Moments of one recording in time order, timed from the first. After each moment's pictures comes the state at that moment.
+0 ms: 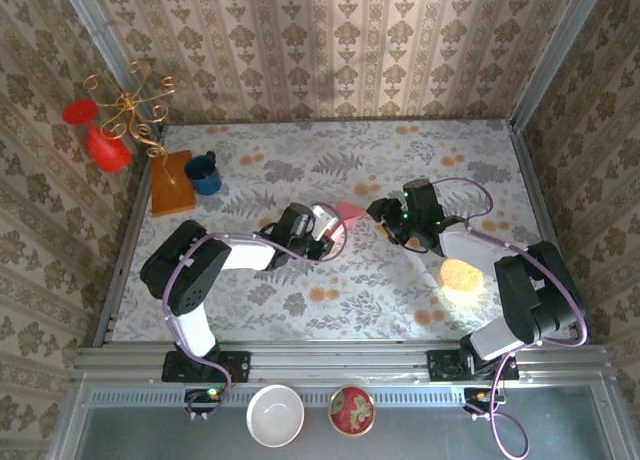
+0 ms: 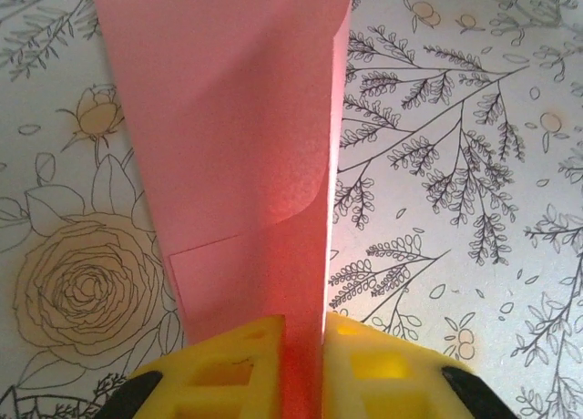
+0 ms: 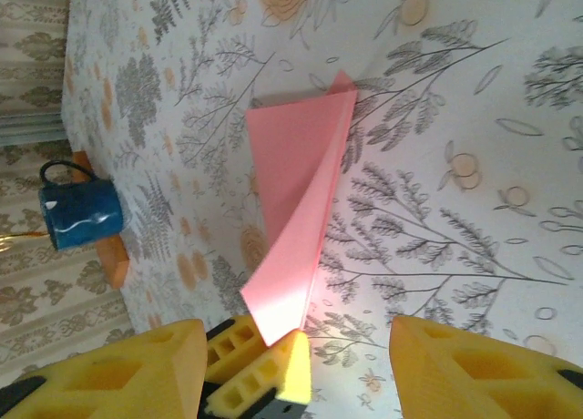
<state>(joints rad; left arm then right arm) -0.72 1.78 0.77 0.25 0.23 -0.02 0.34 1.51 0.76 -0.01 -0.30 1.15</state>
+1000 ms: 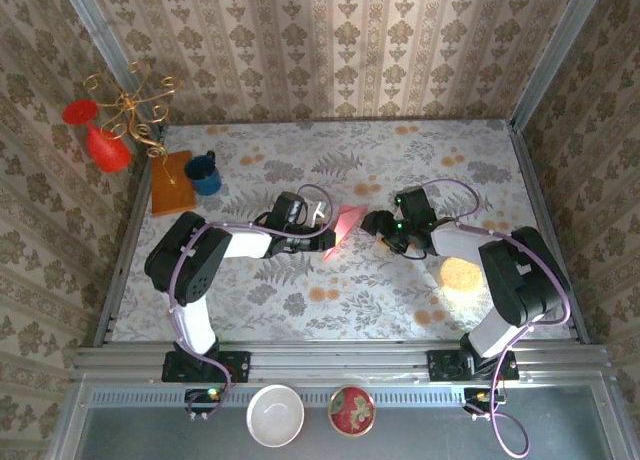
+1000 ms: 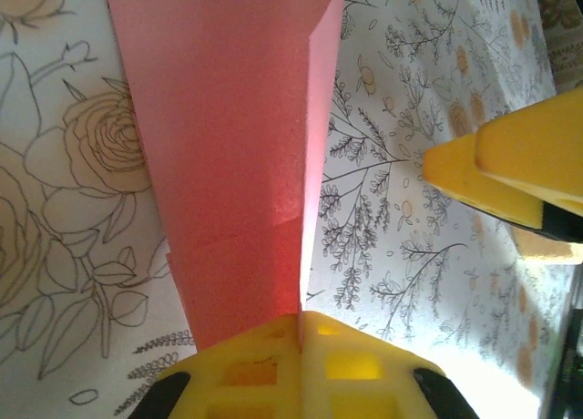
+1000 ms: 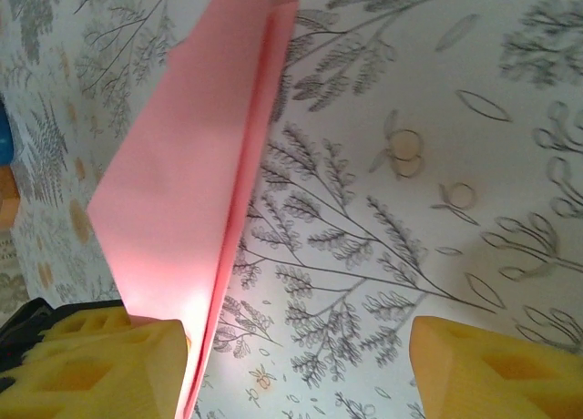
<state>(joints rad) -0.63 1.84 0.84 0.24 0.59 -0.55 0.35 1.63 0.78 -0.01 -0.35 0.90</state>
